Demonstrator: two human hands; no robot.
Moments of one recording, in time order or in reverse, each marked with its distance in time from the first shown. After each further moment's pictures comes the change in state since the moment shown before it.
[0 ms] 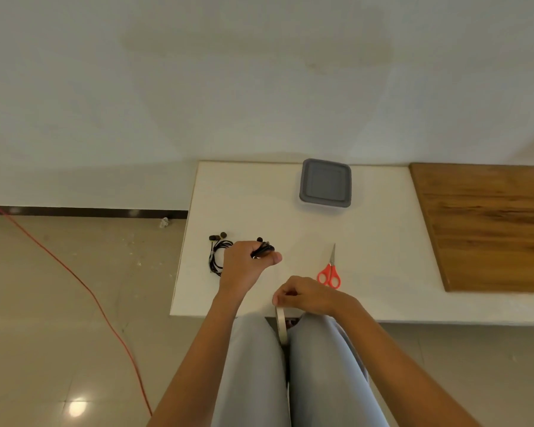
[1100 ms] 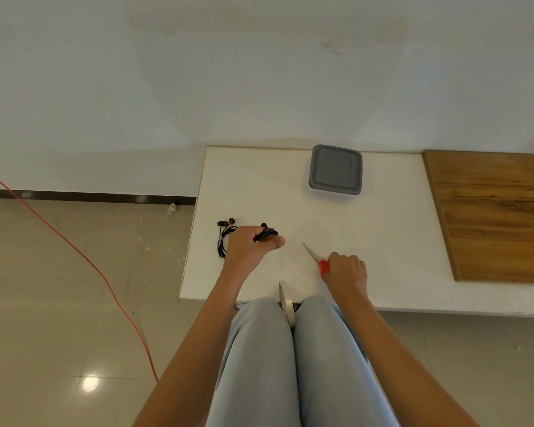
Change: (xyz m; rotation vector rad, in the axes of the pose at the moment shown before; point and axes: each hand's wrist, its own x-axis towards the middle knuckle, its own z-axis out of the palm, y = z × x) left_hand 0.008 -0.013 -0.005 -0.145 -0.034 -0.072; right_hand -0.005 0.033 -0.001 -0.541 0.709 0.366
